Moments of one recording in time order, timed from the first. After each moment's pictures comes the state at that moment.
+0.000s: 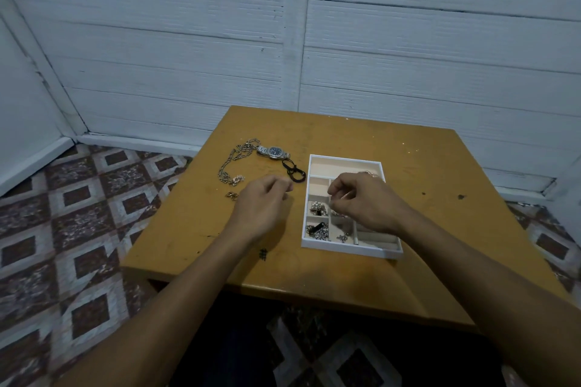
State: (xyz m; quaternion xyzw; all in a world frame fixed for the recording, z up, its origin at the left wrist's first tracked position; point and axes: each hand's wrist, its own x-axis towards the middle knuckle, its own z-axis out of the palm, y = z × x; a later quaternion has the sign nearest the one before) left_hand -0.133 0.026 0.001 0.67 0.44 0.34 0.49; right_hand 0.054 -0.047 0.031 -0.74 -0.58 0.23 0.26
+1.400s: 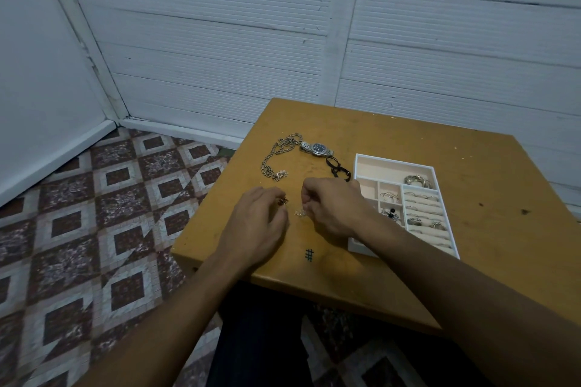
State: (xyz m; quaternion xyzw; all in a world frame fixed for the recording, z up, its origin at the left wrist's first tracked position) left_hand -0.213 0.047 -0.041 0.82 0.46 0.29 0.18; right_hand -0.048 0.017 0.014 -0.69 -0.70 0.14 0.11
